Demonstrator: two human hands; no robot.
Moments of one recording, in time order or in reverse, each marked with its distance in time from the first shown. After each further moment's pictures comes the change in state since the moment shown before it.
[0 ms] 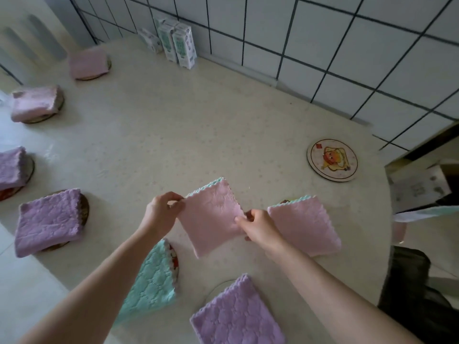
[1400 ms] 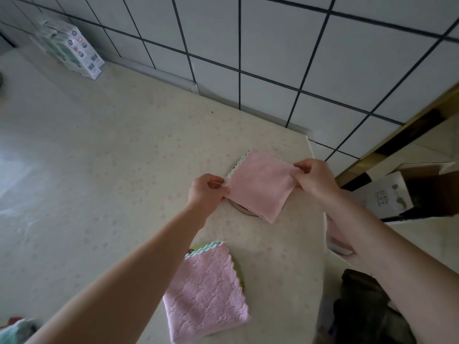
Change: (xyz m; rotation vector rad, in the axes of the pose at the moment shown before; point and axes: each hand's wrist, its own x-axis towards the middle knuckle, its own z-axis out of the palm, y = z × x) left_hand 0.089 0.259 0.266 -0.395 -0.136 -0.146; right_hand 0.179 0.070 -0.349 -0.022 0.411 -0.089
